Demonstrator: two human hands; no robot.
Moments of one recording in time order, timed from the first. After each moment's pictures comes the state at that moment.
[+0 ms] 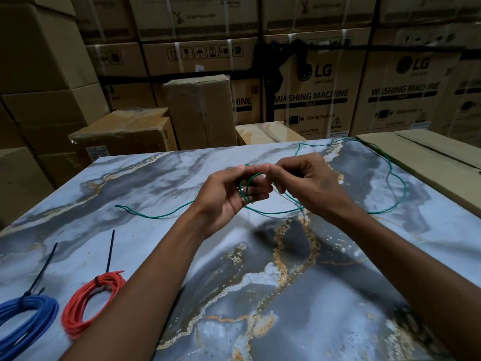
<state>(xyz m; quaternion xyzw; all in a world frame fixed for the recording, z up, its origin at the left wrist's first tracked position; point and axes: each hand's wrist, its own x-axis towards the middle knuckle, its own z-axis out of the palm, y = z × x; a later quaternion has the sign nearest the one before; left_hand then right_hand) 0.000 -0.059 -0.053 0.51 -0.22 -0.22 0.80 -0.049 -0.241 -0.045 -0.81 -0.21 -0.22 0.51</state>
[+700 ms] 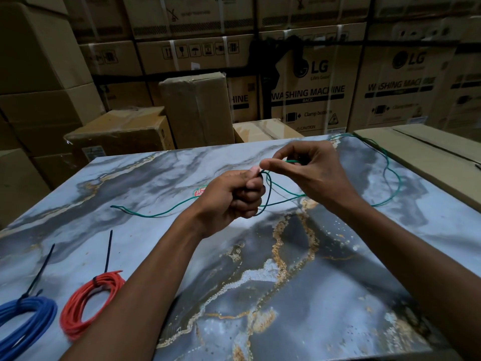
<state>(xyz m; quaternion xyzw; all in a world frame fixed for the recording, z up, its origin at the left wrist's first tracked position) -0.005 -0.054 -0.054 0.56 -0.30 -0.30 0.71 -0.040 -0.253 -0.046 -0.78 -0.19 -0.30 0.52</state>
